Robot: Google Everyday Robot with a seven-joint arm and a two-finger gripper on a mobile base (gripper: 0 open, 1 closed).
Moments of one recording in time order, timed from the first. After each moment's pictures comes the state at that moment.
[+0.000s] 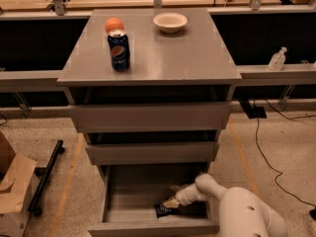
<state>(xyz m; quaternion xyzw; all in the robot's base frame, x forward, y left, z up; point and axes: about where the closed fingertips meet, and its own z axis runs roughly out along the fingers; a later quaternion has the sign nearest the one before) 0.587 -0.059 0.116 -0.48 0.79 0.32 0.21</state>
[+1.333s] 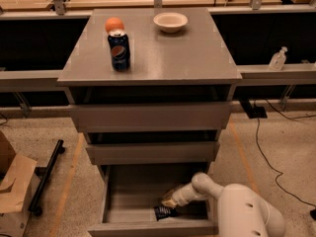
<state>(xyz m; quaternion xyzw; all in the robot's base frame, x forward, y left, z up) 0.585 -0.047 0.123 -0.49 0.78 0.32 0.21</state>
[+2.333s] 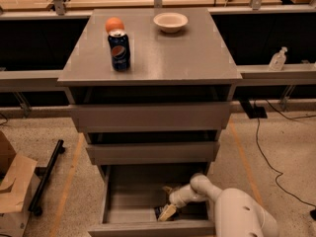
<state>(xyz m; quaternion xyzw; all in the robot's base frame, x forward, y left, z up) 0.568 -0.025 0.120 -0.56 0.72 0.35 0.23</state>
